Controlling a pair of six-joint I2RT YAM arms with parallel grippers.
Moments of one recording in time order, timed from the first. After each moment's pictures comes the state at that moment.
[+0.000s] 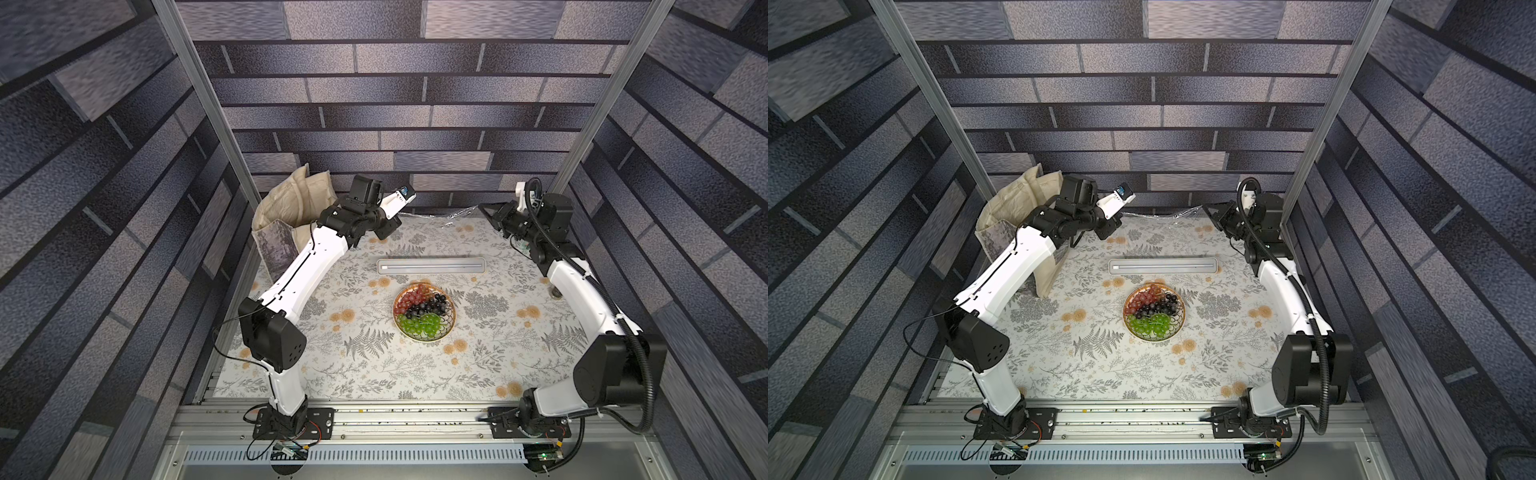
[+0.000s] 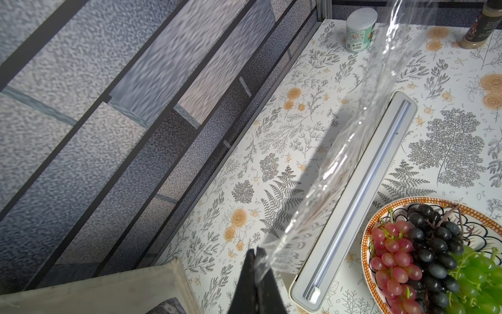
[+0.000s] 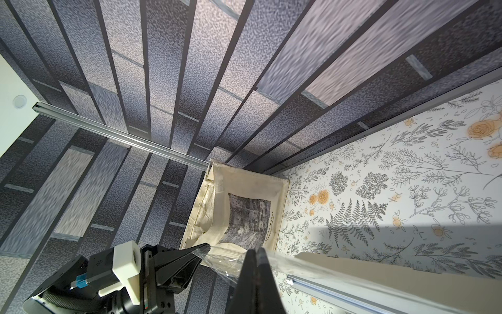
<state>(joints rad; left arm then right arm) -0.48 1.80 1.94 -0.71 0.15 0.57 0.03 1.48 1.30 -0.01 -0.68 0.94</state>
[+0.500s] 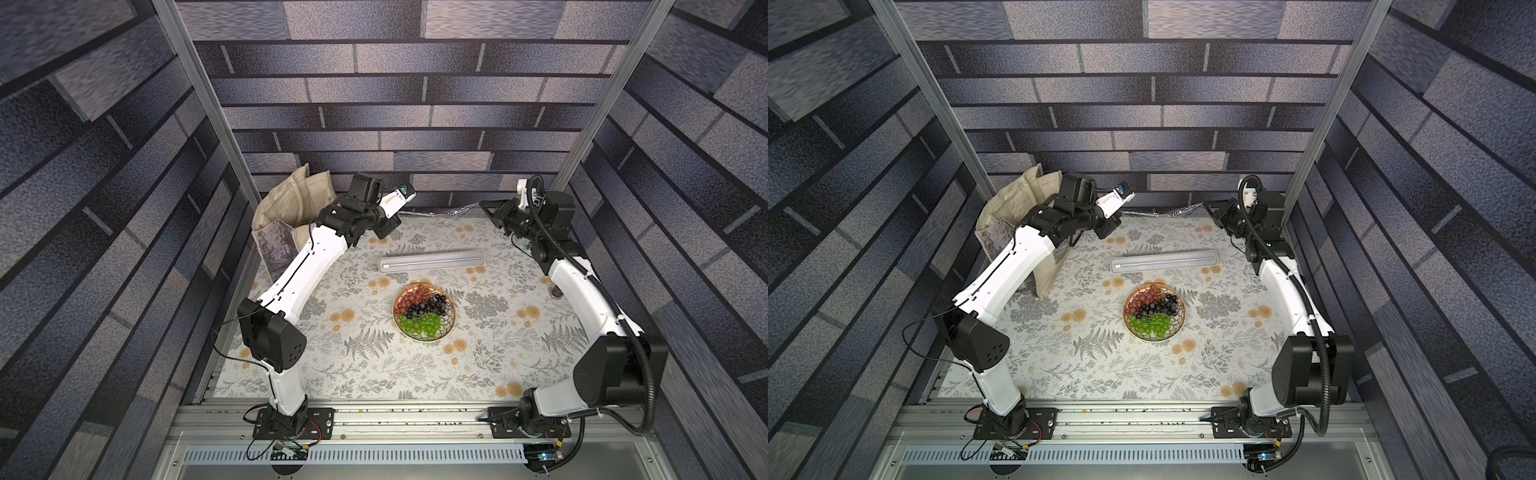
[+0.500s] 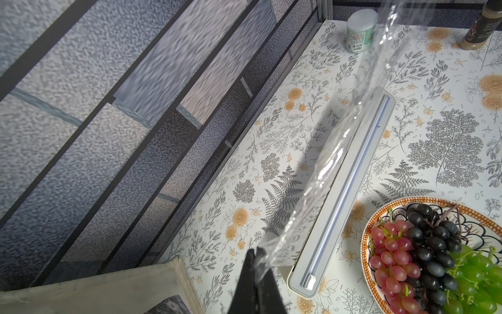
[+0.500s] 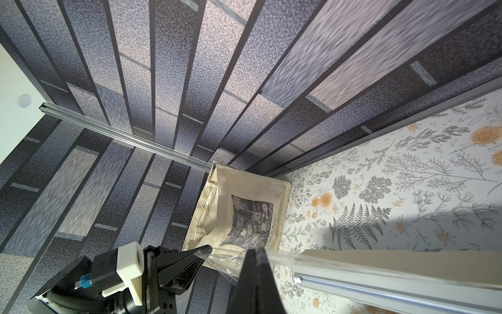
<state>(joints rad) -0.48 1.80 1.97 -0.73 0.15 0.57 0.03 1.48 1.33 -0.01 -0.68 0.94</state>
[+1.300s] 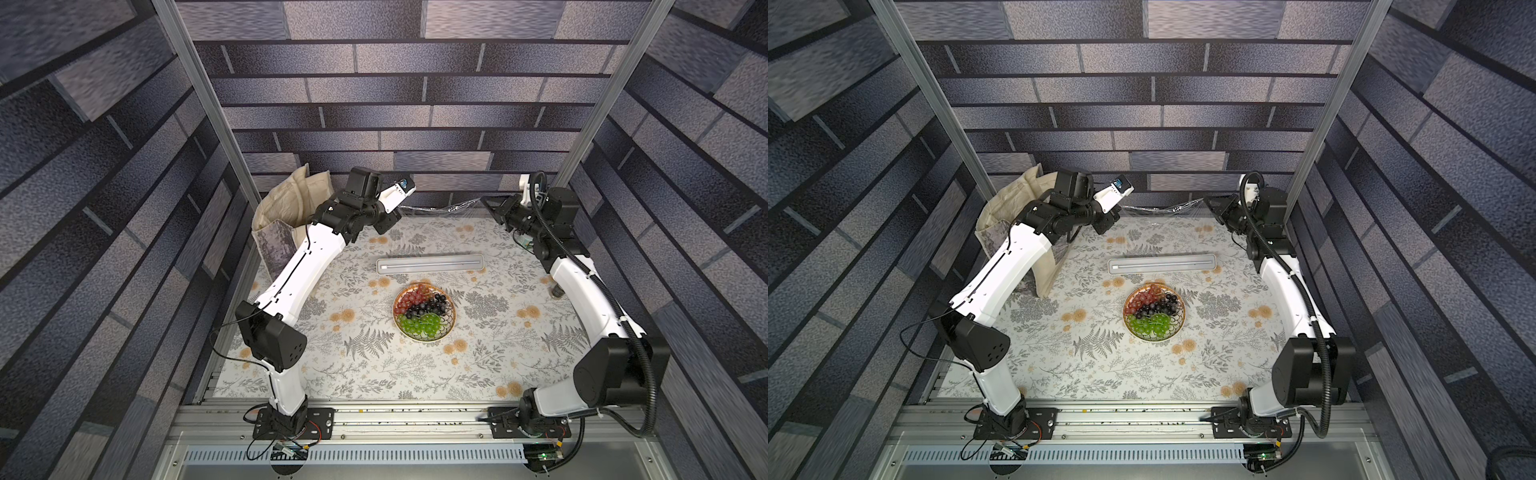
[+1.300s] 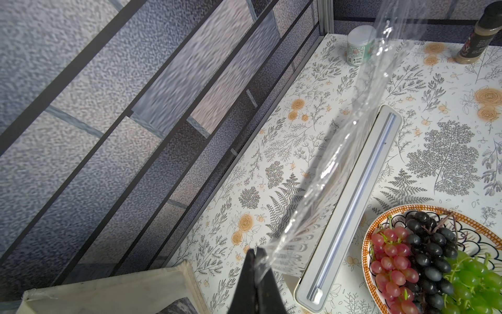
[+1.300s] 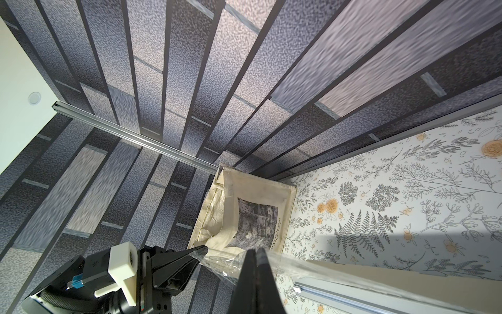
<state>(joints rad) -0.48 1.81 2.05 -0.77 0.15 0.57 0.03 1.48 1.37 -0.02 -0.69 0.94</state>
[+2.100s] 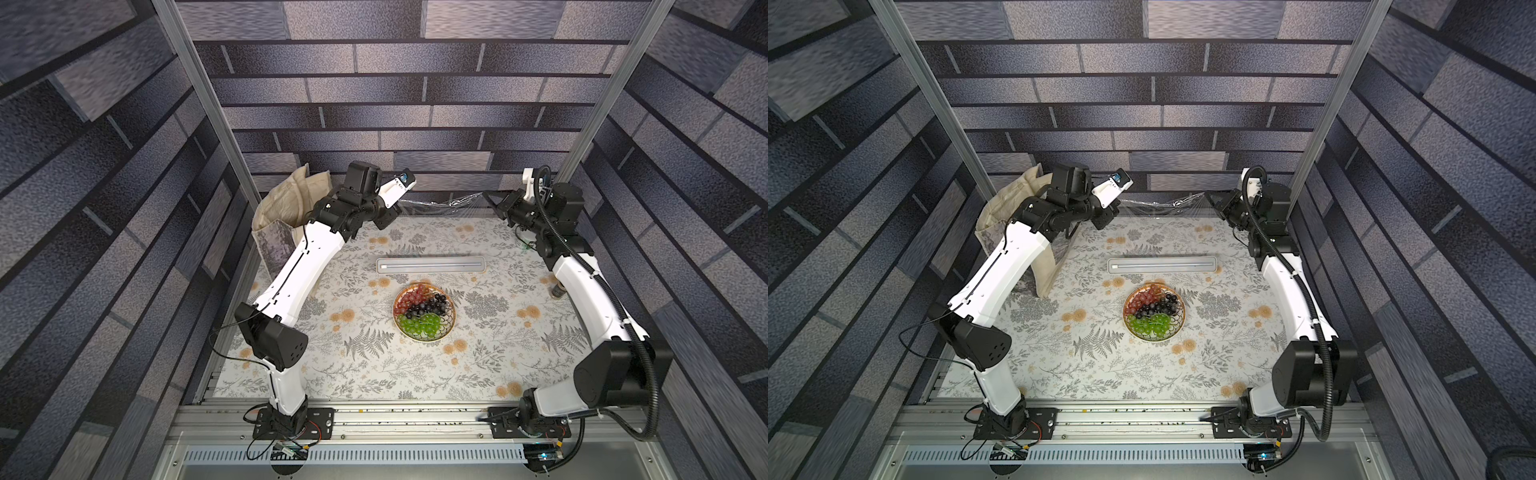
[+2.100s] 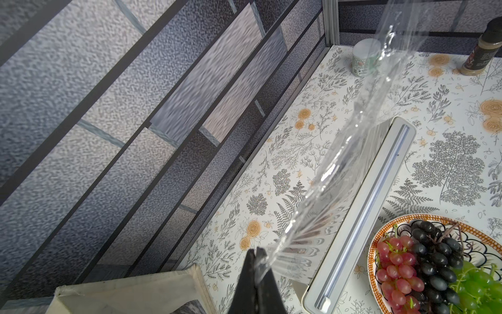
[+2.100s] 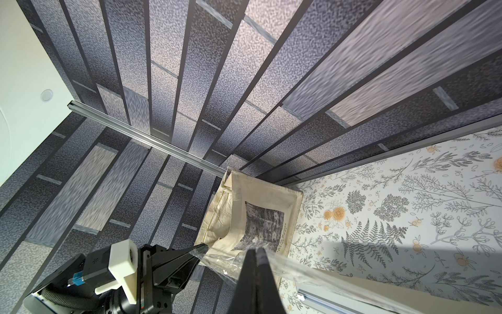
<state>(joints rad) -0.49 1.82 2.12 -0.80 0.13 0.57 0.03 1.47 1.41 -0.03 -0.69 0.94</state>
